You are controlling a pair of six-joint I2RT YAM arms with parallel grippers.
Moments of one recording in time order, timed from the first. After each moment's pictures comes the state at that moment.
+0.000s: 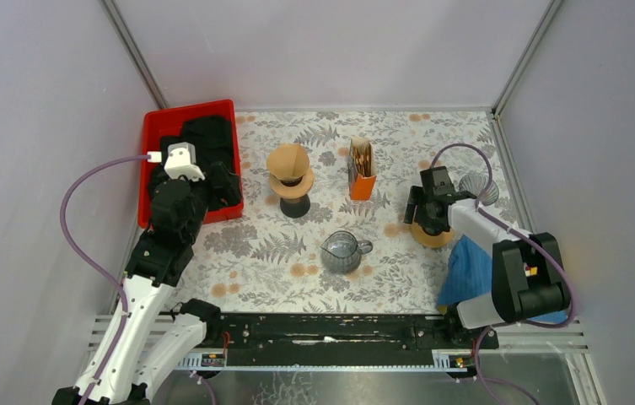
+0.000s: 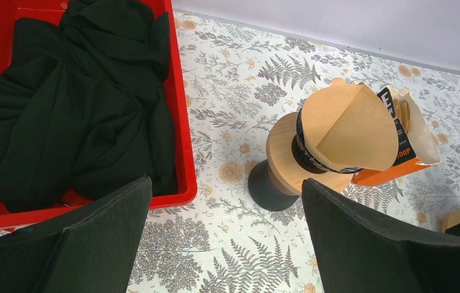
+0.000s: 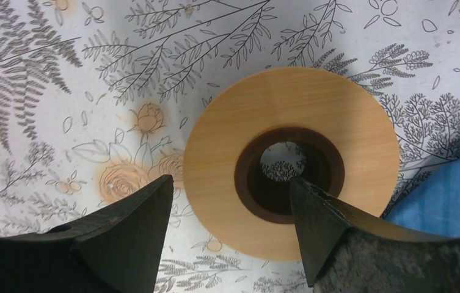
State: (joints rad) left arm -0.28 0.71 0.88 -0.42 -0.22 -0.30; right arm 0.22 1.43 0.79 -0.44 0.17 0.41
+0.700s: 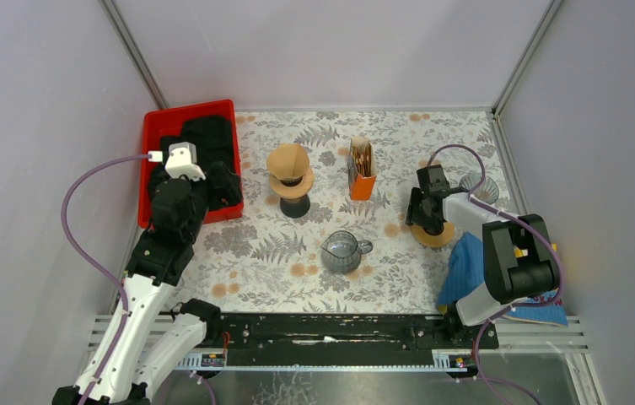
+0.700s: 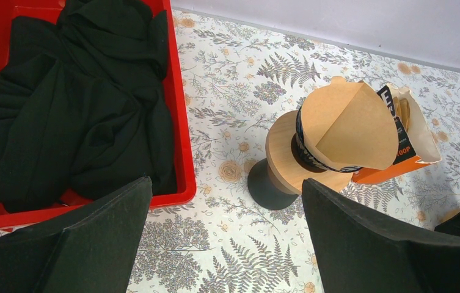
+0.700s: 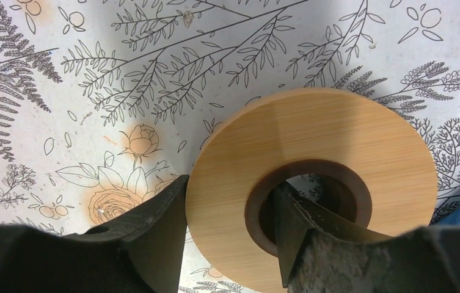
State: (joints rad) left arm -0.28 0.71 0.88 -0.42 -0.22 -0.30; right arm 0.20 1.57 0.82 -0.39 0.14 0.39
